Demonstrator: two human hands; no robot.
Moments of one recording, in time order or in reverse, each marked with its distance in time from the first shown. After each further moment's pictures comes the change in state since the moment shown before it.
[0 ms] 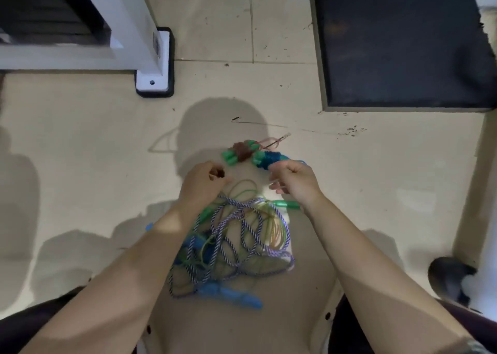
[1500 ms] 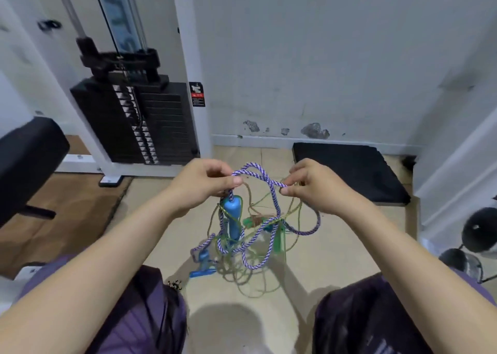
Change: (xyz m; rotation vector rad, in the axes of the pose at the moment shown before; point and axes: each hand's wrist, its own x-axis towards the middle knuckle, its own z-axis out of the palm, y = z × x) left_hand -0.350 0.157 -0.224 -0.351 0.012 0.538; right_hand -0.377 -0.202 -0.061 -0.917 0.048 -0.804
